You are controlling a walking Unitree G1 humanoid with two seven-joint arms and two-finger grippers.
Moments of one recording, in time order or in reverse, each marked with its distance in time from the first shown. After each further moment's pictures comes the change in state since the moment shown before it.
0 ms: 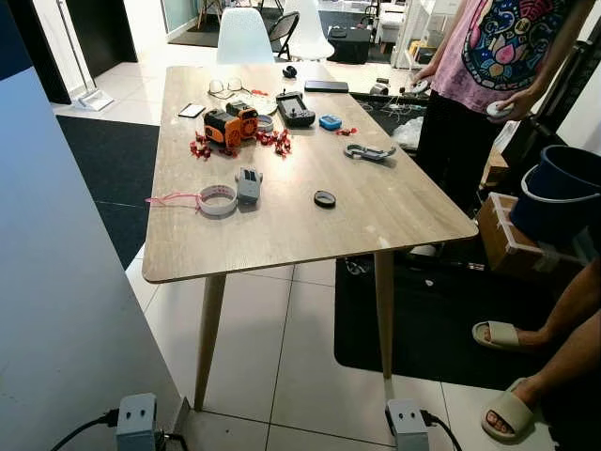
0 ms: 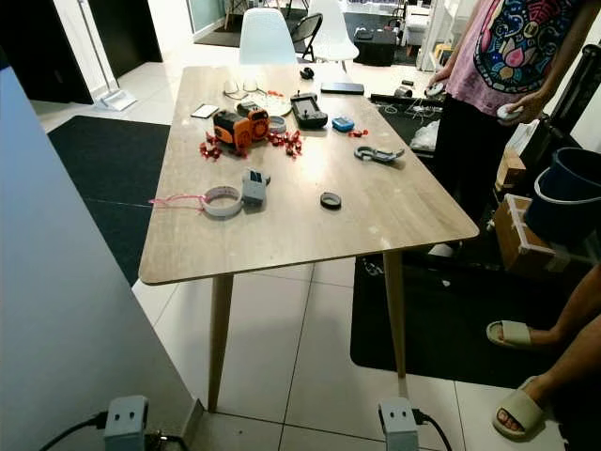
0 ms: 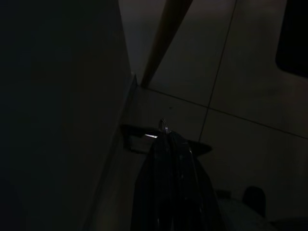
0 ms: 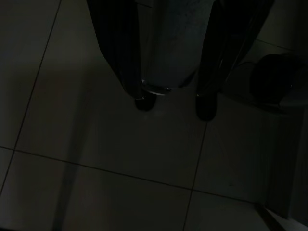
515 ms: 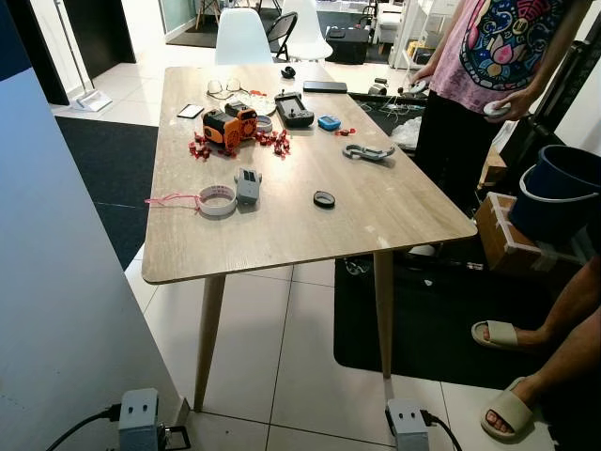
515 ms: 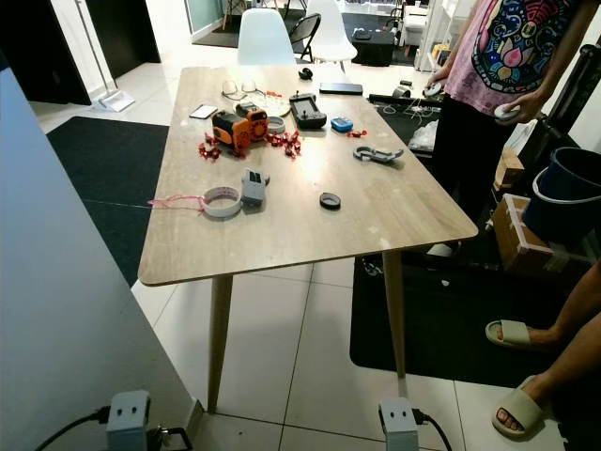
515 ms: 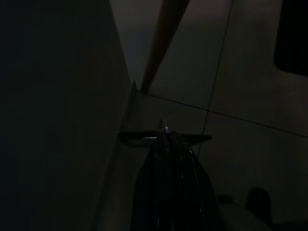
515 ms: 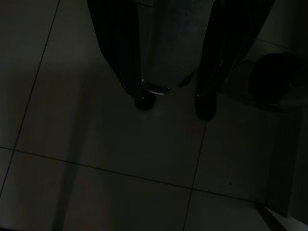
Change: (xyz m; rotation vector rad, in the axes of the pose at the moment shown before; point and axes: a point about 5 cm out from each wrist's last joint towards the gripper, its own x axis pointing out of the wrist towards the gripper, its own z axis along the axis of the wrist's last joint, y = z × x) left arm 0.003 -0.004 0.006 0.044 -0.015 -0.014; right arm 0.000 0.000 0.000 0.002 0.000 0.000
